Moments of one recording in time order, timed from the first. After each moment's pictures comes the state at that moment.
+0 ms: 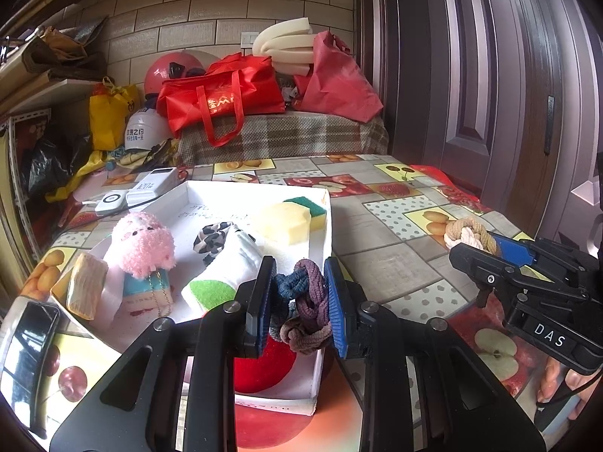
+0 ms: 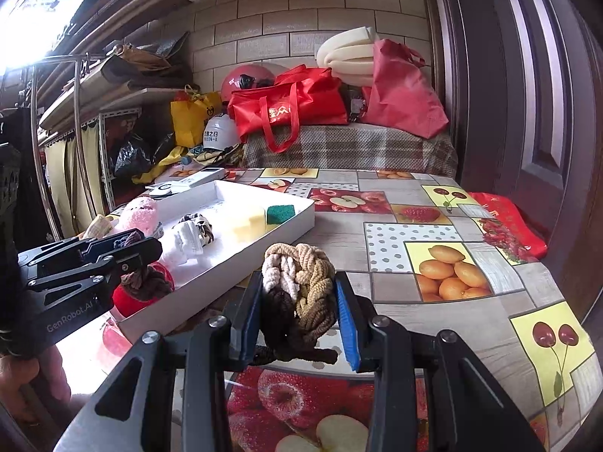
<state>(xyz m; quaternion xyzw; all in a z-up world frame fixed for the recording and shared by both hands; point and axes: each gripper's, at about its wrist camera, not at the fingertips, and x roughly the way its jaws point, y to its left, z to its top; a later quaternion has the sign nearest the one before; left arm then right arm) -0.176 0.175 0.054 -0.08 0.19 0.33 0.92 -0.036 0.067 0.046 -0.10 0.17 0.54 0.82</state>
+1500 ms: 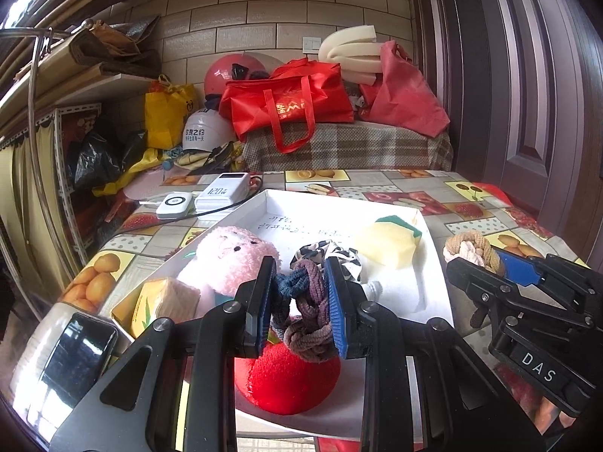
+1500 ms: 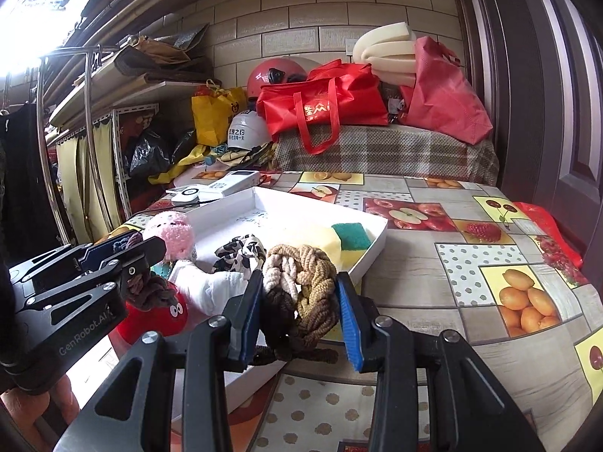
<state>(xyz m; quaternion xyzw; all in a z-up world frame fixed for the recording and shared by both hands) -0.207 0.239 0.051 -0.08 0.17 0.43 0.89 -0.068 0.154 0.048 -0.10 0.17 0.57 0.80</state>
